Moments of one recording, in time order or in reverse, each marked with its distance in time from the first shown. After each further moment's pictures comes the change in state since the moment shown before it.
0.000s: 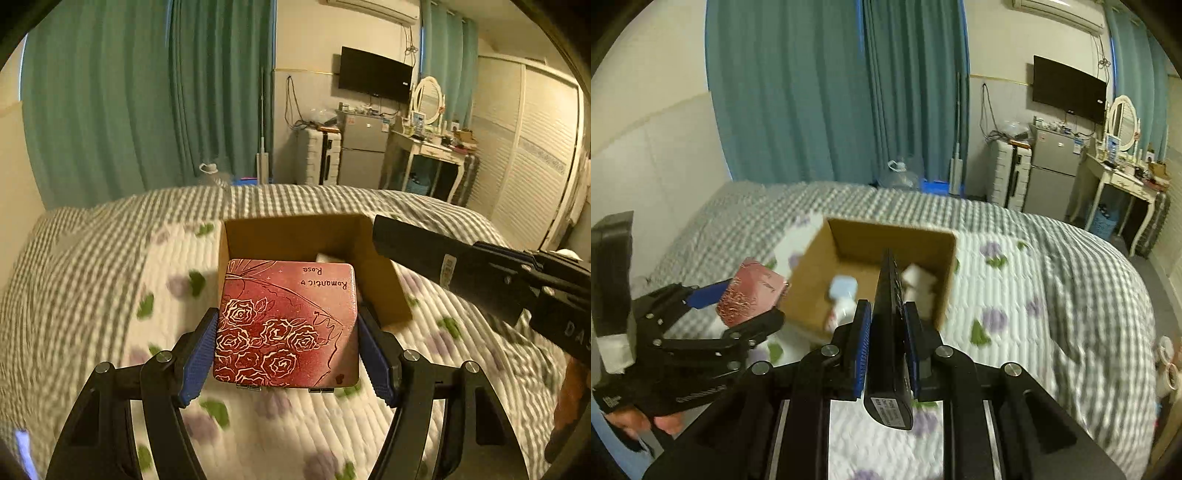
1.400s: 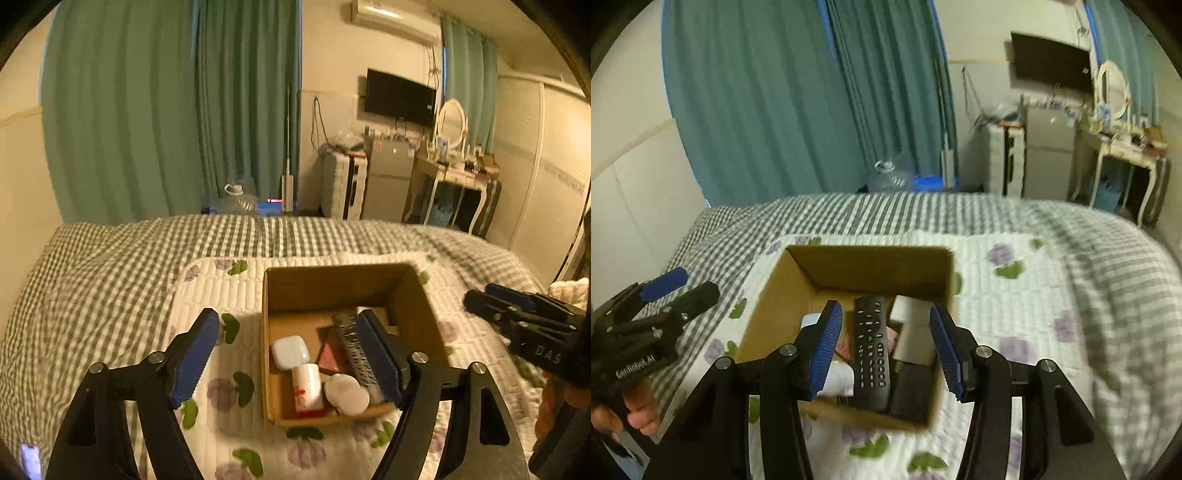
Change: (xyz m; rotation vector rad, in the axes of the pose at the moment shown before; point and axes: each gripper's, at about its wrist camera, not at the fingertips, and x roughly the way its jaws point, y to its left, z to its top) left arm -0.003 0.029 0.033 -0.052 -0.098 0.070; right arm 0.068 -0.039 0.021 0.119 -0.014 -0.012
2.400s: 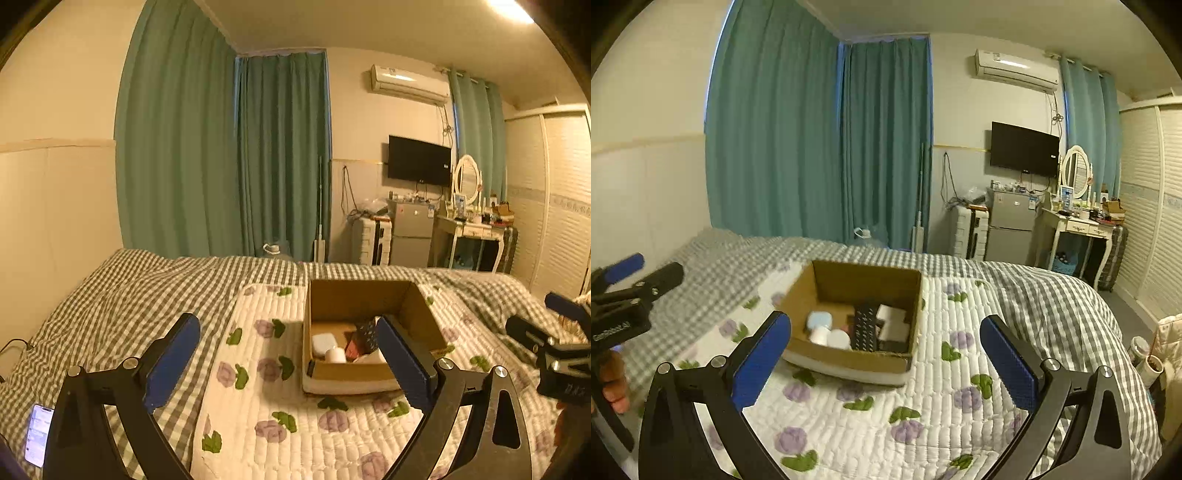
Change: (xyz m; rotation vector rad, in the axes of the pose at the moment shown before) left arm -0.102 0.017 -0.103 -0.032 -0.284 0.126; right arm -0.132 0.055 -0.107 -0.137 -0.301 -0.158
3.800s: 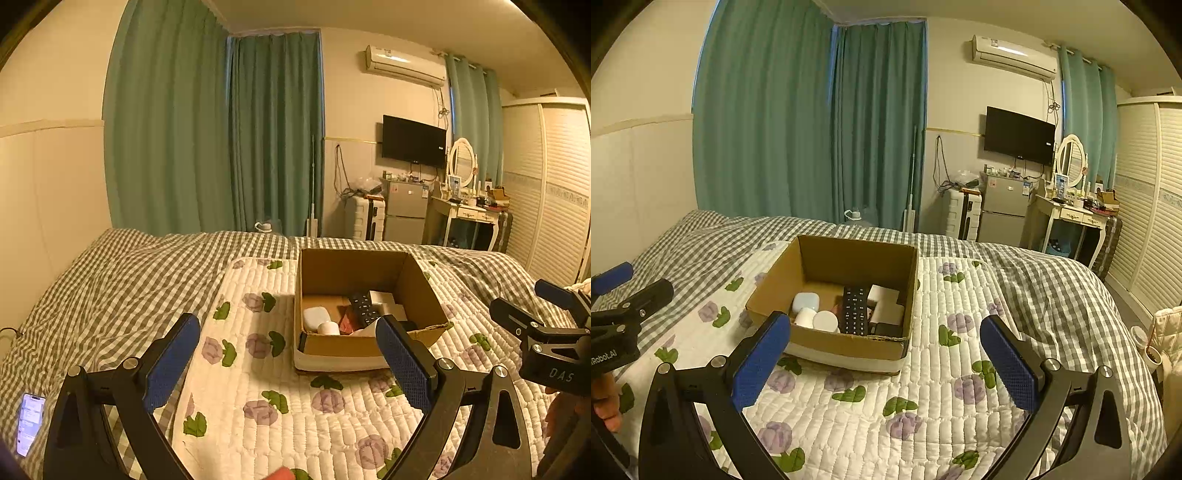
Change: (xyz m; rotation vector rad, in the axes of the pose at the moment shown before) left arm 0.010 -0.004 -0.020 0.002 0.067 -0.033; right arm 0.034 0.003 -0.014 -0.002 0.060 -0.036
